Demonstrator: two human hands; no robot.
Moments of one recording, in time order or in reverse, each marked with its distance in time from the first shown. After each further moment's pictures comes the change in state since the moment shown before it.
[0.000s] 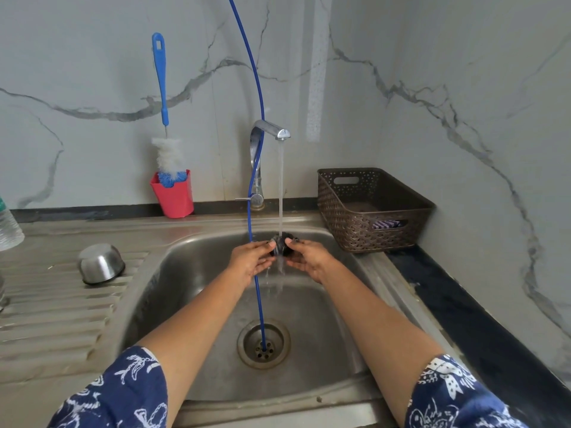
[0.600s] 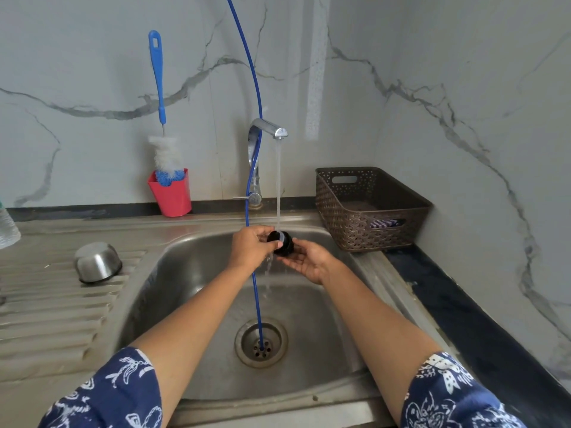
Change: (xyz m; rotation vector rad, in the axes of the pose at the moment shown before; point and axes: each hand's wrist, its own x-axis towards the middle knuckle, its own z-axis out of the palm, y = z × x) left_hand 0.001 0.013 0.010 0.648 0.096 0.543; right_hand -0.004 -0.002 -0.004 0.256 -0.035 0.150
